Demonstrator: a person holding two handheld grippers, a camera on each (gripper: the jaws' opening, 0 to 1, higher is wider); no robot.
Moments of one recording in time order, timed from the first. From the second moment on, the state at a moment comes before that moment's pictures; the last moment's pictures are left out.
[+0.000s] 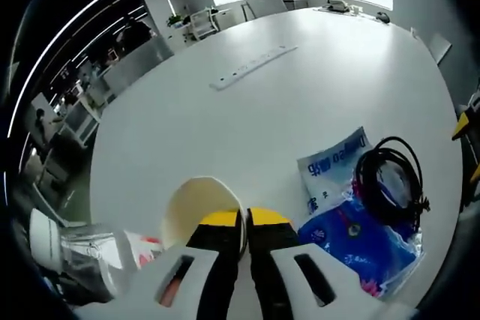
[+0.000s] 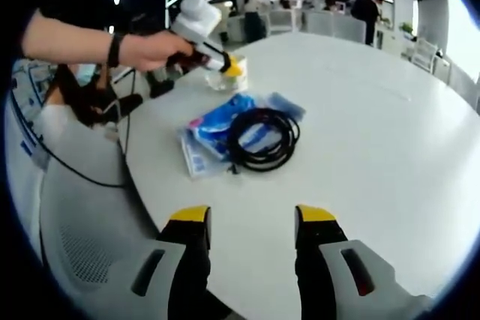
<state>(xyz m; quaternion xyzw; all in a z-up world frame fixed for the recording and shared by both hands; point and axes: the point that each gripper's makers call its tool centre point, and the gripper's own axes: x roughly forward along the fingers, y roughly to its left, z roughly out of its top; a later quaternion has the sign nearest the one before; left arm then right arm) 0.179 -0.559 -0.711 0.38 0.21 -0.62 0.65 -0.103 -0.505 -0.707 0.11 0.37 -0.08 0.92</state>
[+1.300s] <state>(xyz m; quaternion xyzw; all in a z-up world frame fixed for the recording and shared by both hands) 0.160 -0.527 -0.659 0.32 0.19 -0.63 0.69 -0.100 -0.501 -0.699 0.14 0.34 -0.09 0.93</state>
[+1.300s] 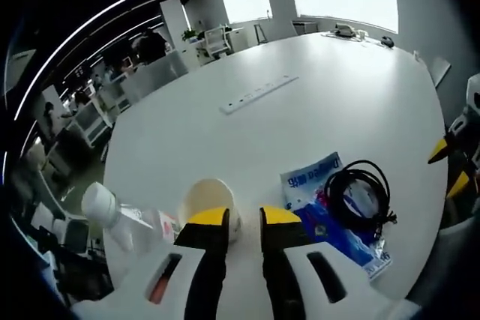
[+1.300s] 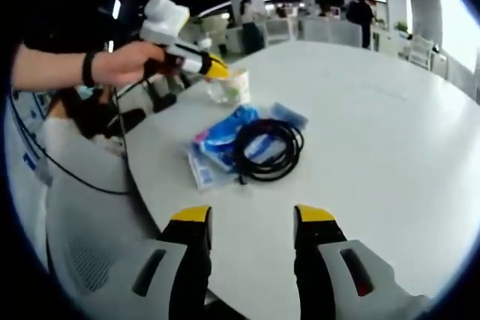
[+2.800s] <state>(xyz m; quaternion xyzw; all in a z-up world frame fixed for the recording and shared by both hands) 0.127 -0.392 -0.679 0.17 0.29 -0.53 0.77 -0.126 -0.491 -0.718 0.17 0.34 -0.10 0.92</state>
